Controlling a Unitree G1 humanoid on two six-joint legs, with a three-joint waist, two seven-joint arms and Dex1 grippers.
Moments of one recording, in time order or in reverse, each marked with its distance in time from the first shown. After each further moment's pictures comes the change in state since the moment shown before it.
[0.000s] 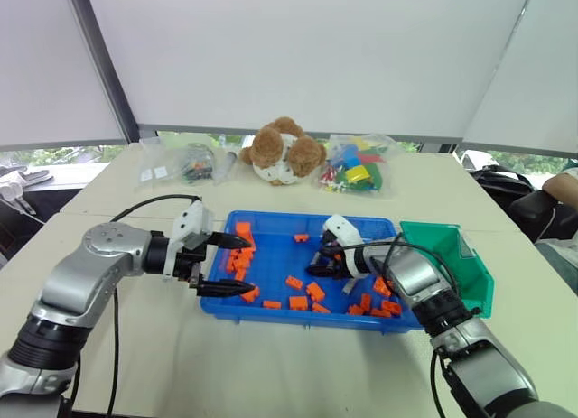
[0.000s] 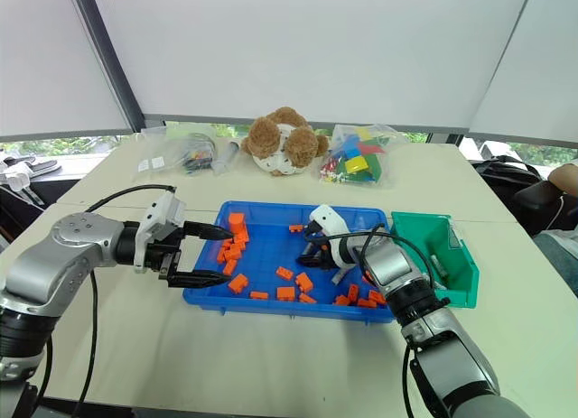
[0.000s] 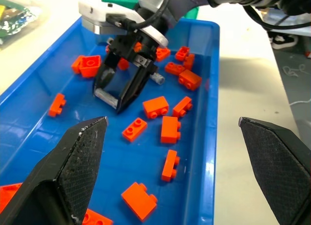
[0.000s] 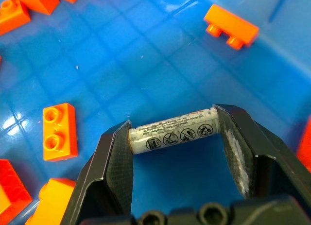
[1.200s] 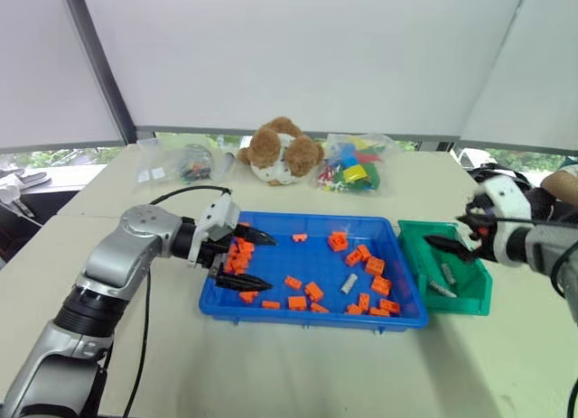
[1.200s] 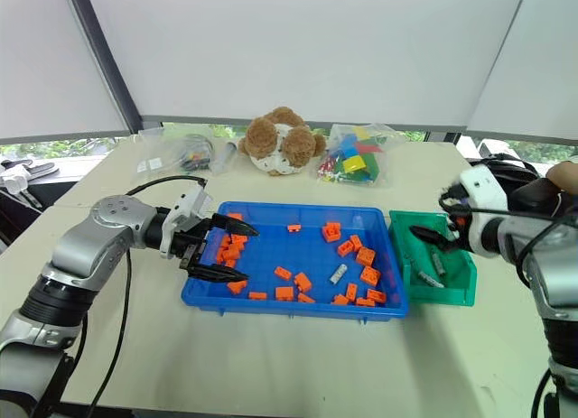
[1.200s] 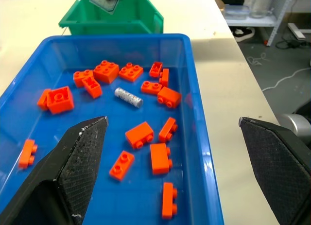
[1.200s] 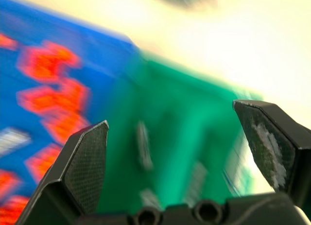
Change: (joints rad) left arm -0.178 -0.109 -0.125 0.165 0.069 -0.102 -0.122; right arm 0.249 -0.499 -0.516 -0.492 0.287 0.316 -0.035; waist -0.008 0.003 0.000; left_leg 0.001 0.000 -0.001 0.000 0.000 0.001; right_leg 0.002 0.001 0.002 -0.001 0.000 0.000
